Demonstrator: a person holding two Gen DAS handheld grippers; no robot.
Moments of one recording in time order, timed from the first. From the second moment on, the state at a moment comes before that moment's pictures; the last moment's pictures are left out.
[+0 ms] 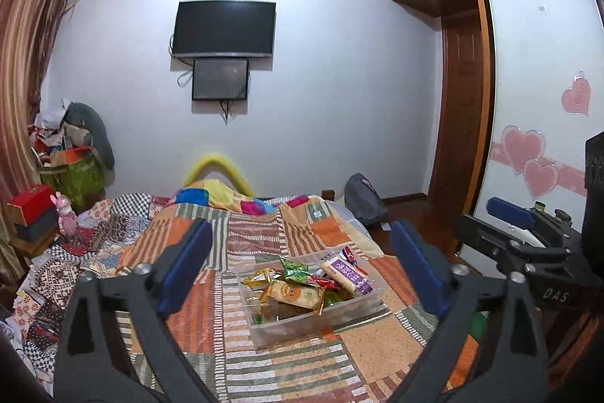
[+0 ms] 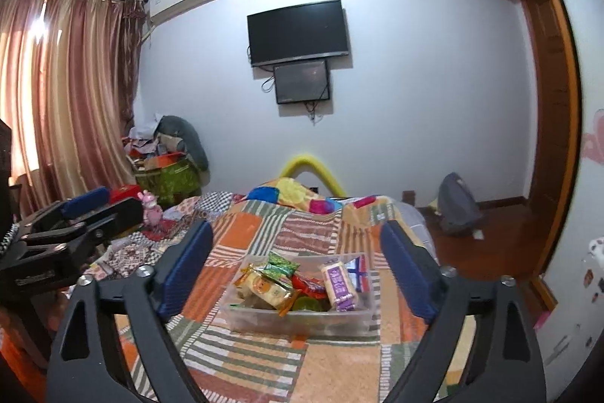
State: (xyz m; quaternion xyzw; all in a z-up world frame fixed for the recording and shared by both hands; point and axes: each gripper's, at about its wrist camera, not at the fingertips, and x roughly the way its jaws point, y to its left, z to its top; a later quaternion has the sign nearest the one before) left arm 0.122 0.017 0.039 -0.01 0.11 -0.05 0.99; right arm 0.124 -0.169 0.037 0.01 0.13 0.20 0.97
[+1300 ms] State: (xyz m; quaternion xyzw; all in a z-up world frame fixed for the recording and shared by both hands) left arm 0.110 0.019 0.021 -0.02 0.13 -0.06 0.99; right arm 0.102 -0.166 0.028 -0.01 0.11 0.17 0.98
